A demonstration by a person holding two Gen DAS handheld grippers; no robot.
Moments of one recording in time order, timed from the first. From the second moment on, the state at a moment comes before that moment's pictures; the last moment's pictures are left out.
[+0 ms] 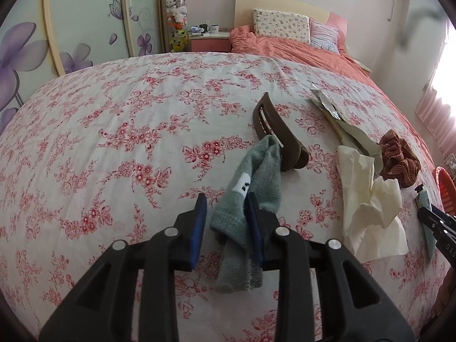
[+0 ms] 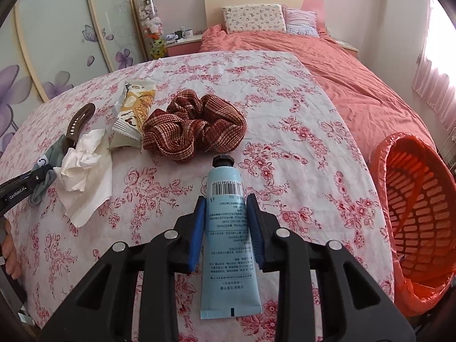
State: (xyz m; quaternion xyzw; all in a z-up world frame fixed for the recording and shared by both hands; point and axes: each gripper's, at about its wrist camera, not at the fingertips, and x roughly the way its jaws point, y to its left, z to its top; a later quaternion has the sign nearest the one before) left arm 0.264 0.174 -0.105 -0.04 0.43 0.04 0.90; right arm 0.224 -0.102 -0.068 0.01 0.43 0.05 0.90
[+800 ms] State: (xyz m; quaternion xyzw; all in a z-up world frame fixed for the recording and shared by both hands) left arm 0.265 0.153 -0.101 -0.02 0.43 0.02 0.90; right arm 0.222 -0.097 -0.066 0.02 0.43 0.07 0.90
